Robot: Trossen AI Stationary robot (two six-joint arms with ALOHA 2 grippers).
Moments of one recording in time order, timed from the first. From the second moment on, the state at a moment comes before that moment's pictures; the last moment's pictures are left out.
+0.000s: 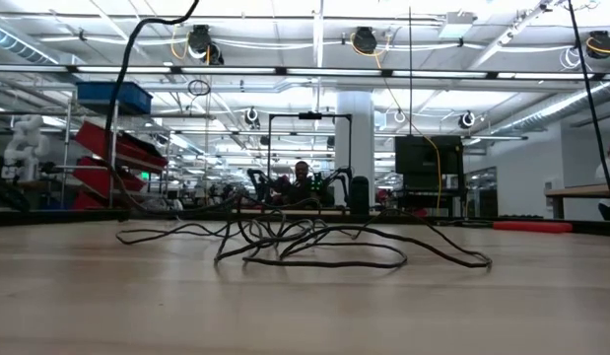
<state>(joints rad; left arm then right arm) -0.70 1.42 0.95 -0.03 -0.78 -0.26 0.49 1.61 1.67 -0.58 0.69 0.12</state>
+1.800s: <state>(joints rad) -0.56 1.45 0.95 -0.02 -0.93 -0.36 0.46 1.68 1.67 -0.34 0.89 0.18</state>
